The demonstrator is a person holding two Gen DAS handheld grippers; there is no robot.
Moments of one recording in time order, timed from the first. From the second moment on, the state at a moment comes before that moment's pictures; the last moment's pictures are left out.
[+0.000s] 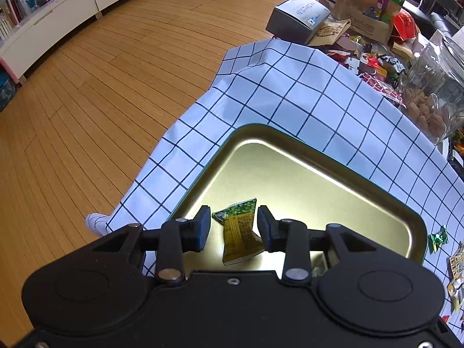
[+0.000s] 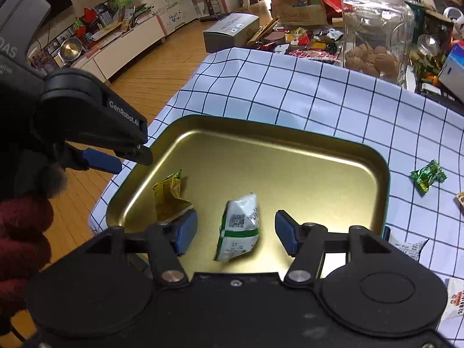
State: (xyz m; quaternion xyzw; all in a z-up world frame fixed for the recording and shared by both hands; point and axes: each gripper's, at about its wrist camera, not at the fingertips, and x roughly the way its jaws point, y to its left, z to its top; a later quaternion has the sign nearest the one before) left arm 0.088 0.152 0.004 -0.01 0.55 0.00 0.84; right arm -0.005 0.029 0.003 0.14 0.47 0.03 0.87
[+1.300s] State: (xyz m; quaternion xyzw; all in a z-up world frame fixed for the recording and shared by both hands) left arm 0.047 0.048 0.029 0.02 0.47 -0.07 0.88; right arm -0.054 -0.056 0.034 0.12 0.40 -0.10 0.90
